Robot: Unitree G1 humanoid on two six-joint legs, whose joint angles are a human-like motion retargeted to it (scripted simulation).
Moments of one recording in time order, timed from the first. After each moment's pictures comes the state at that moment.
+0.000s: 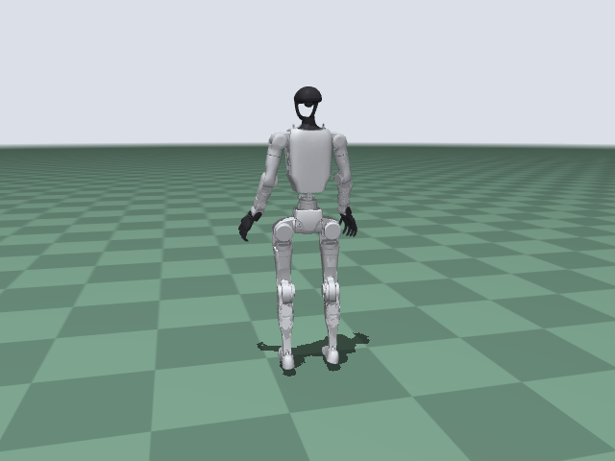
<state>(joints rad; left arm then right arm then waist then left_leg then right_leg) -0.03 0.23 -0.08 1.08 -0.28 -0.05 0.32 -0.09 -0.28 0.38 1.22 -0.09 0.12 -0.36 0.12 0.00 0.04 0.05 -0.04 -0.04 0.14 -0.21 -0.03 0.09 -0.04 -0.09 -0.01 0.01 0.23</state>
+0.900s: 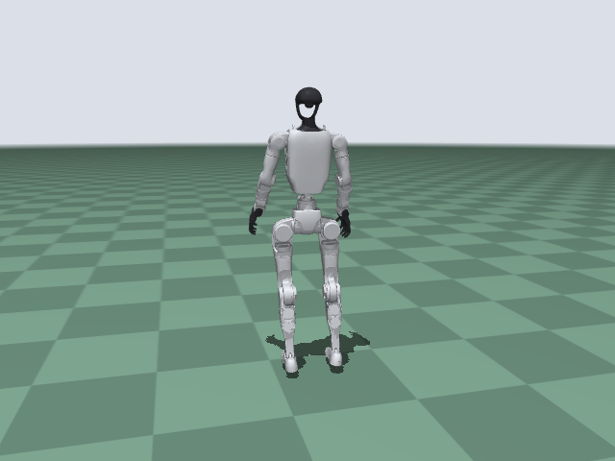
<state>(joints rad) -0.09 0.24 -0.28 1.06 -0.17 -0.06 0.21 0.00 -0.24 0.27 1.10 0.01 -0.02 -0.29 0.05 0.03 -0.03 0.12 -0.04 -0.03 0.06 -0.21 -0.06 0.10 -0.04 -0.08 0.04 -0.08 0.20</state>
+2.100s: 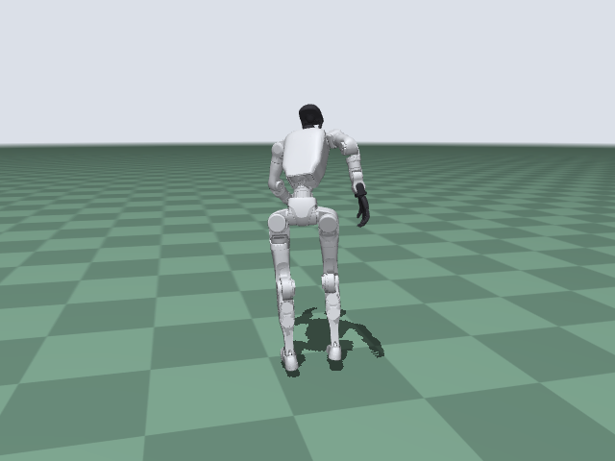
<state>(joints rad) -0.74 0.47 -0.28 0.58 -0.20 -0.09 0.48 0.51 -0.61 0.31 0.39 0.08 -0.03 -0.09 -0.27 -0.03 0.41 -0.14 -0.02 0.24 -0.02 -0.29 -0.10 -0.49 0.00 0.06 0.43 -0.16 0.18</state>
